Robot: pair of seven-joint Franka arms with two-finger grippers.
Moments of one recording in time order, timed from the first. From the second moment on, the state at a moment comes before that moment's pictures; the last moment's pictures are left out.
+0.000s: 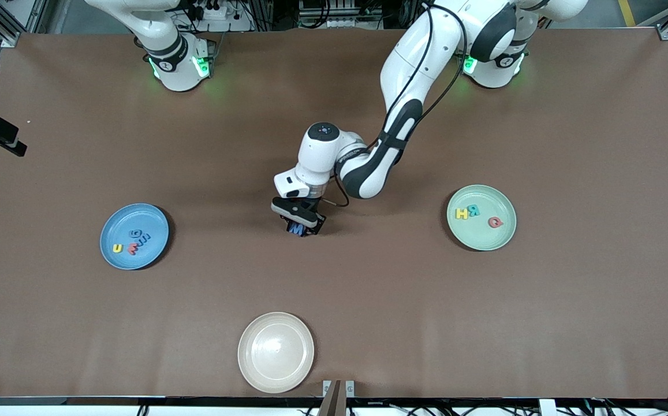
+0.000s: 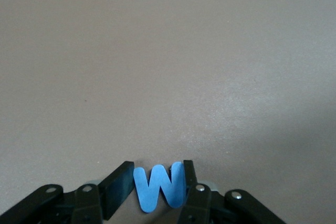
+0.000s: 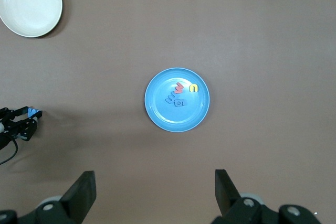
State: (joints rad) left arm -0.86 1.05 -0.01 -1.29 0.42 2.82 -0.83; right arm -0.04 0.03 -0.03 -1.42 0.02 1.49 -0.02
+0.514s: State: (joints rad) left arm -0.86 1.05 -0.01 -1.29 0.41 2.82 -0.85; right arm -0.03 0.03 -0.04 -1.42 -0.01 1.50 -0.02
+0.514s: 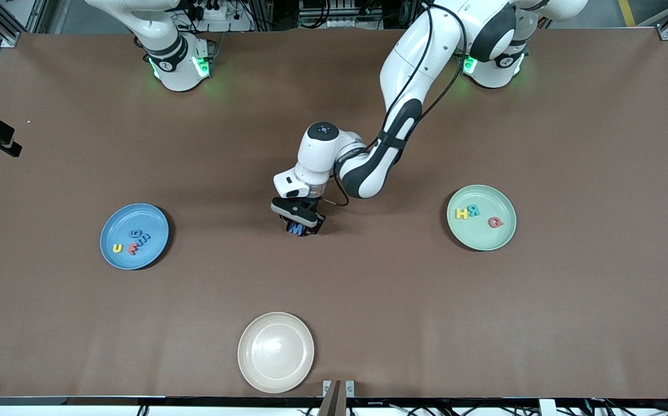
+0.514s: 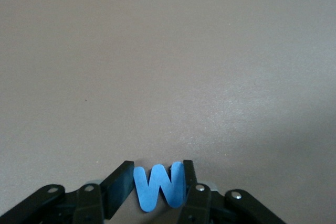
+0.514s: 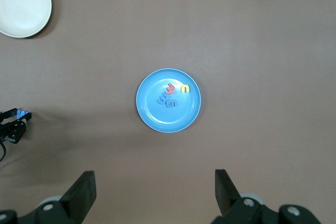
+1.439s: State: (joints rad) left arm -0.70 0.95 -0.08 -1.28 0.39 2.51 -0.66; right arm -0.03 0.04 -0.06 -1.42 -0.01 1.50 -0.07
